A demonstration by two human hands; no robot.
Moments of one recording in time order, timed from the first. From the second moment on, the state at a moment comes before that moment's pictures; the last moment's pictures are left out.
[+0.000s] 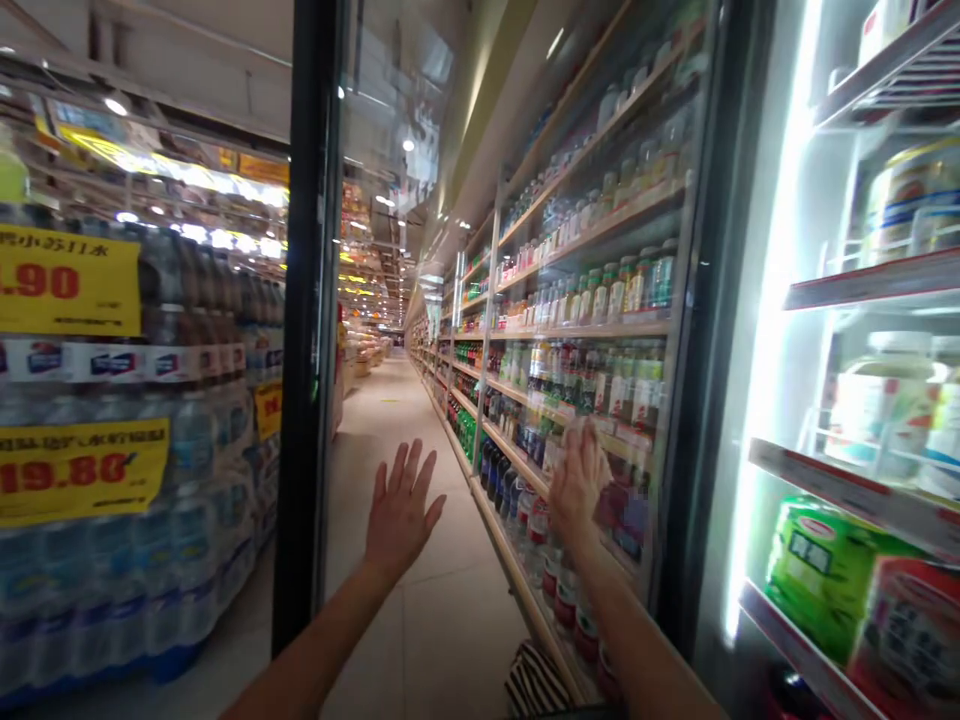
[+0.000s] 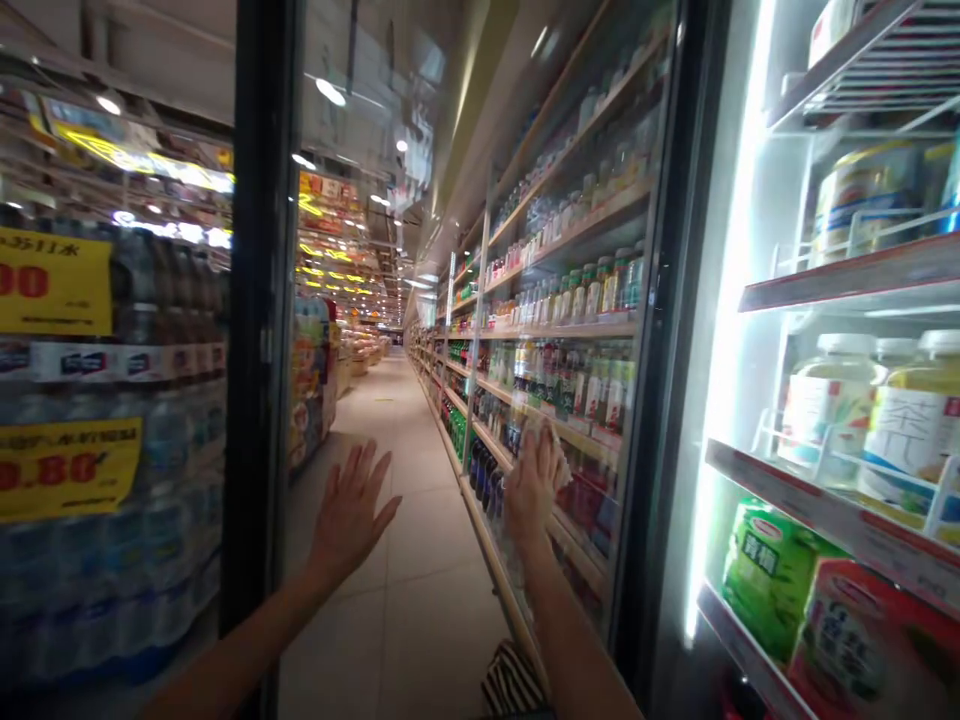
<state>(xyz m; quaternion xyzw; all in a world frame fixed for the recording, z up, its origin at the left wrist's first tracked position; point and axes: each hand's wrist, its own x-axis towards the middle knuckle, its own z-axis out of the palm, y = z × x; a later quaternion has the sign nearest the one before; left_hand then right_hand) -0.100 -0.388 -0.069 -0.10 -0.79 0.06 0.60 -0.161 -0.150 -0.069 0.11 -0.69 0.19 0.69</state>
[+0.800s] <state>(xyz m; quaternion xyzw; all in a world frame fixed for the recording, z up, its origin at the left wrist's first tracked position) -0.080 -0.435 -0.089 -0.08 -0.78 0.10 0.61 -0.151 -0.208 -0.067 0.24 -0.71 0.13 0.65</state>
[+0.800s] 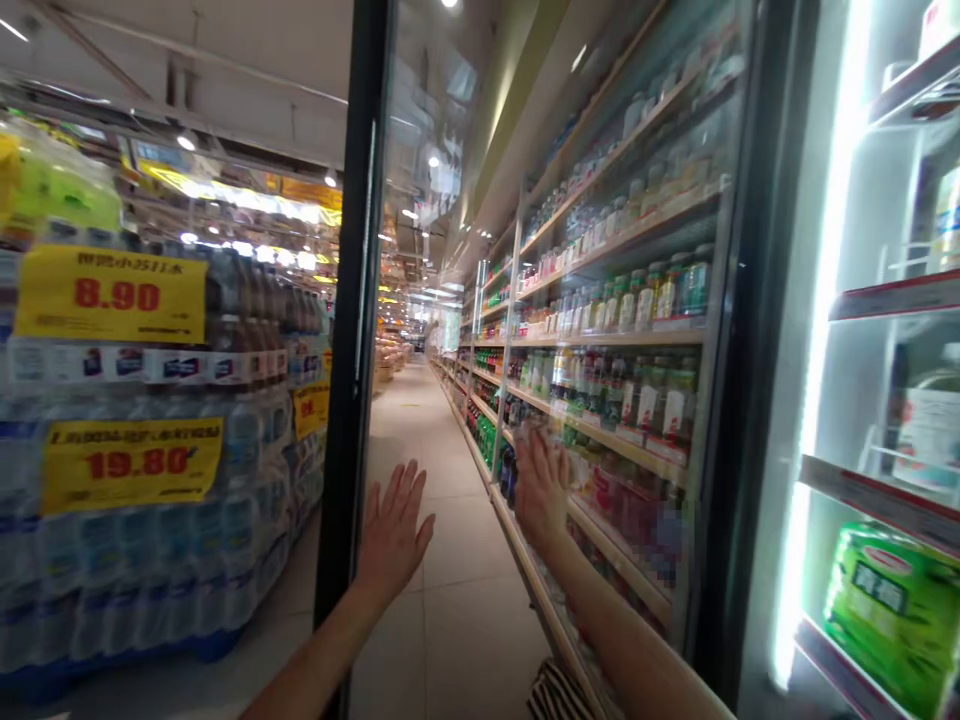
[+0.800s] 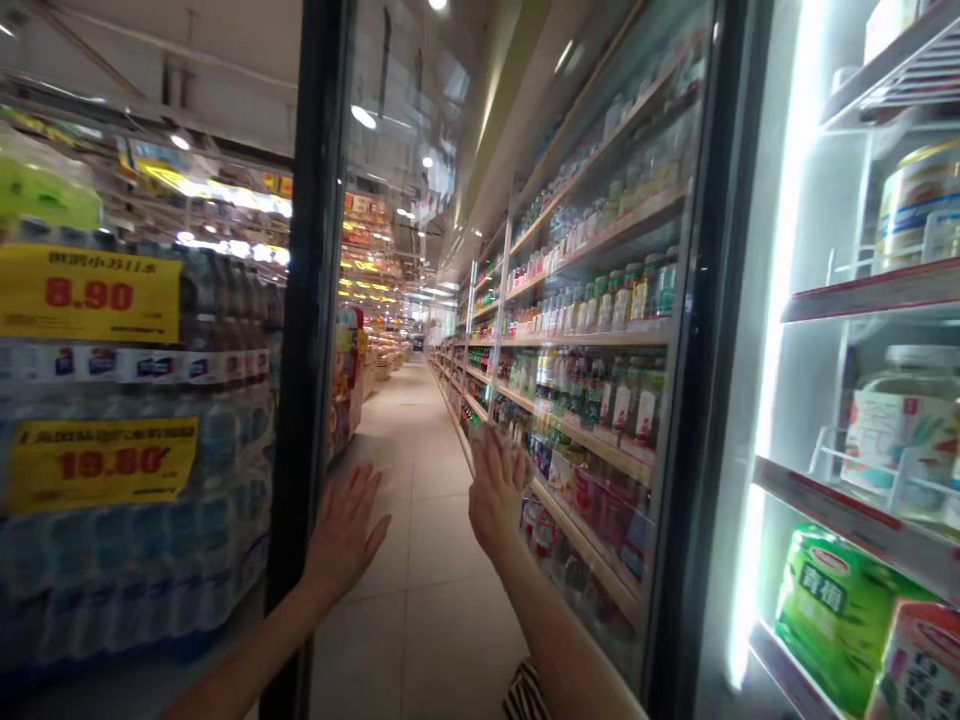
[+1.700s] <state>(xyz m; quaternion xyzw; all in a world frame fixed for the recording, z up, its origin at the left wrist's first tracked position) -0.016 -0.498 -0.106 -0.05 -0.78 0.13 0.61 -0.116 -0.339 -0.074 0.57 -0.68 0.00 0.47</state>
